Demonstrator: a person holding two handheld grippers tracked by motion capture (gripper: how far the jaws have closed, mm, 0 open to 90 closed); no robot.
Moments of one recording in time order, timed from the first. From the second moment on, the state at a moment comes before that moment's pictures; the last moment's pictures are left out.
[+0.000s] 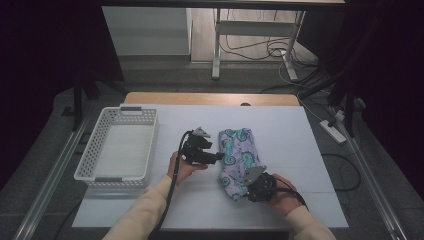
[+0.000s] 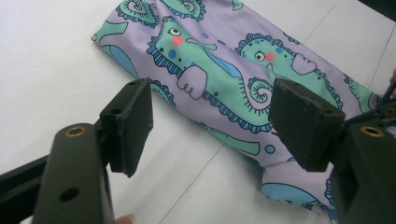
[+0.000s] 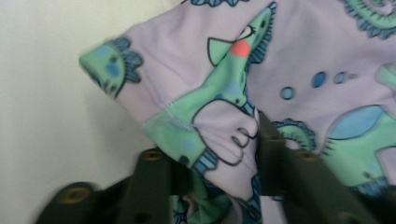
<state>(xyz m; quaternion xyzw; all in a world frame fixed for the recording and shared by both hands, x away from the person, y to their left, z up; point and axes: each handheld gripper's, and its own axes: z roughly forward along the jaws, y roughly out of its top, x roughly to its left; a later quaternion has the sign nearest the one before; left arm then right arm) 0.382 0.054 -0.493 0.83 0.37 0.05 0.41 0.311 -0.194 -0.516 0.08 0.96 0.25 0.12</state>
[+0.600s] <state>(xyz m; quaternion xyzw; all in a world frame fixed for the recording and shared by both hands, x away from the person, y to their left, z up) 0.383 0.058 -0.493 0.83 0.37 0.06 0.41 0.305 -0.193 -0.500 0.13 0.93 0.33 0.05</state>
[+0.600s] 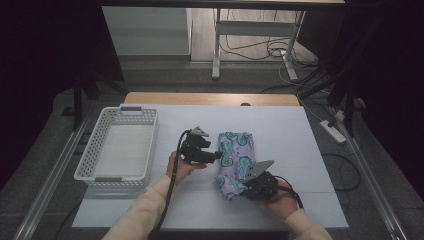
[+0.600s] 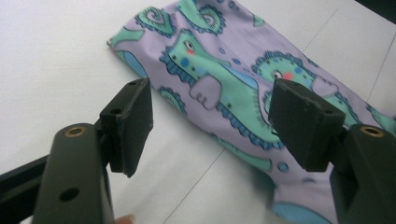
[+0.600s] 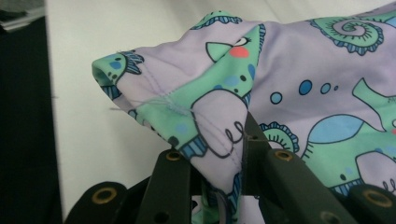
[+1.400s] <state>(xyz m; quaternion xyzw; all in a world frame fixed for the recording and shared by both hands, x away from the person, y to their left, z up) 0.385 0.058 -0.495 0.83 0.37 0.05 0.41 0.289 -0.189 -0.511 0.09 0.95 0.31 0.06</state>
